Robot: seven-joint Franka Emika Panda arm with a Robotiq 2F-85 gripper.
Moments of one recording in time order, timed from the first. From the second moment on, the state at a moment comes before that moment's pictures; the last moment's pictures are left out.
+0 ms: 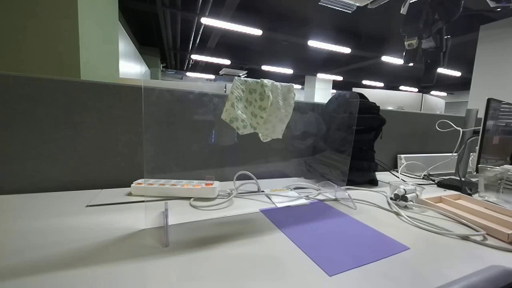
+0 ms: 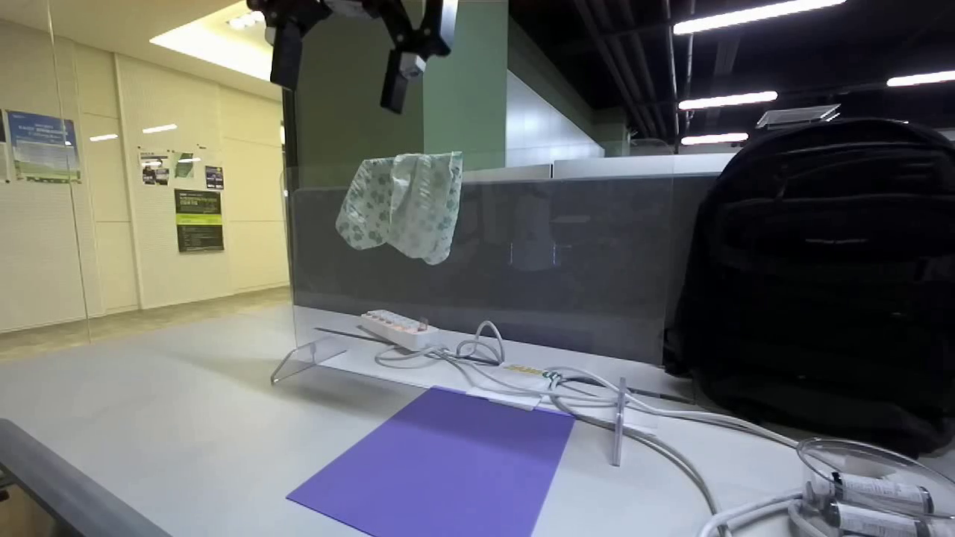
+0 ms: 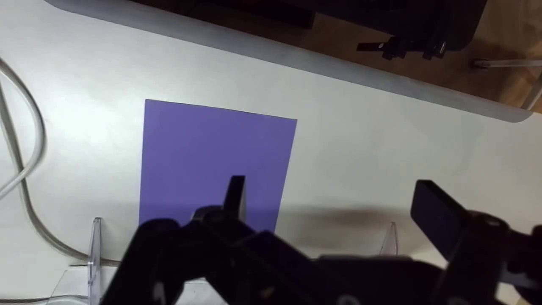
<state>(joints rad) -0.02 -0.68 -0.38 -2.51 0.00 1.77 -0.53</state>
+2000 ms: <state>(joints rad) 0.07 -0.53 -0.20 -2.57 0.04 2.25 -0.72</state>
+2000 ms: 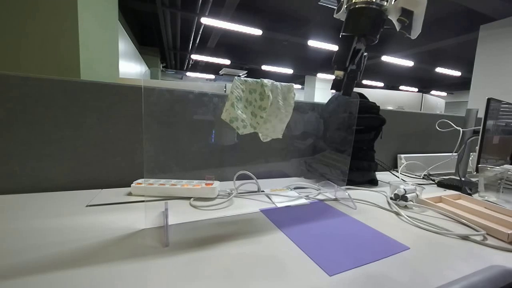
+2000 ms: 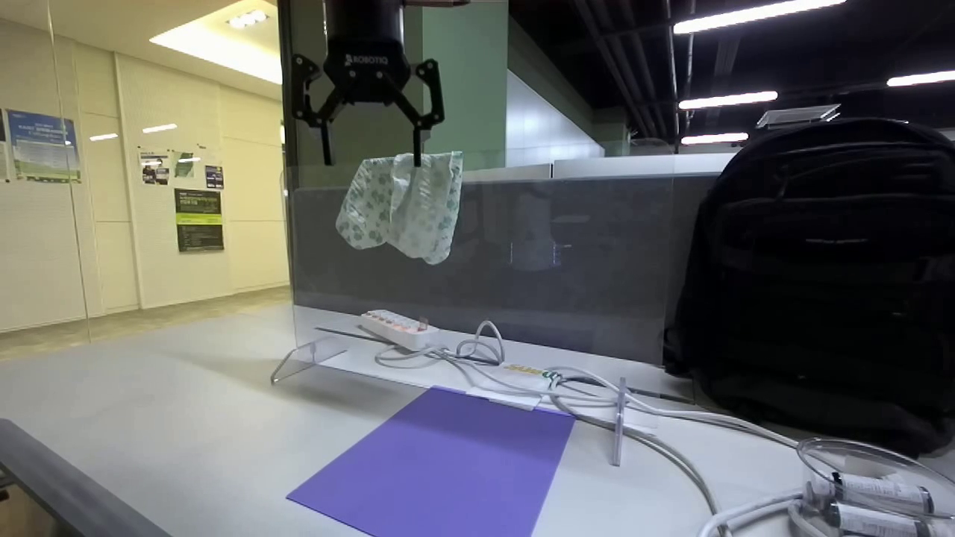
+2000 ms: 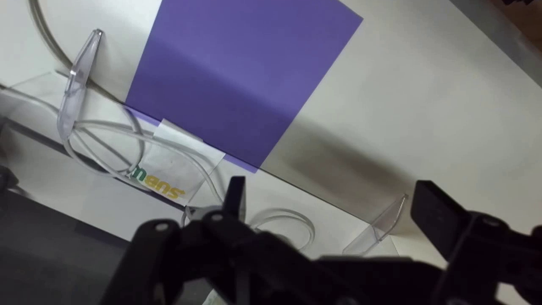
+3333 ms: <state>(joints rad) 0.75 -0.33 -0.50 -2.63 0.57 3.32 -0.99</state>
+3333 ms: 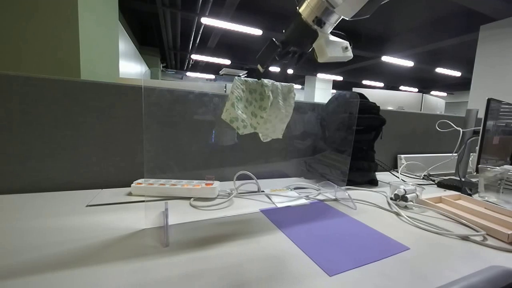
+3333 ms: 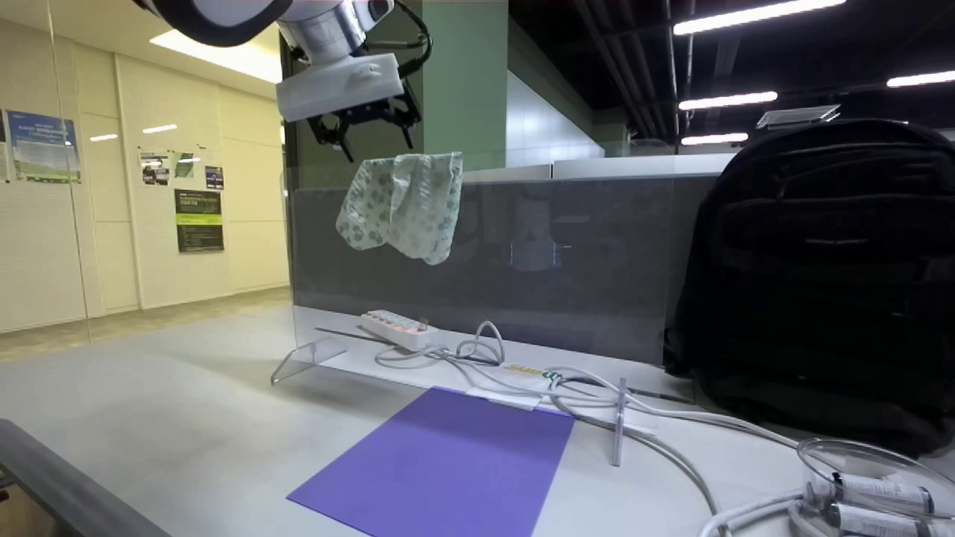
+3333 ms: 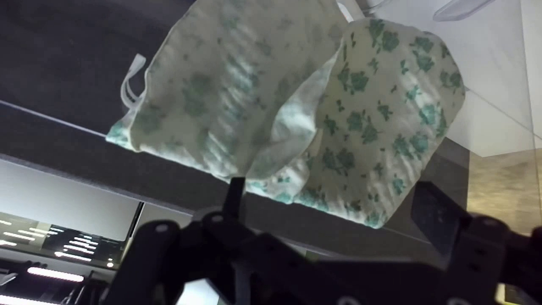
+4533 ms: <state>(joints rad) 1.17 -0.33 -1.00 -2.62 0.56 3.40 -0.99</state>
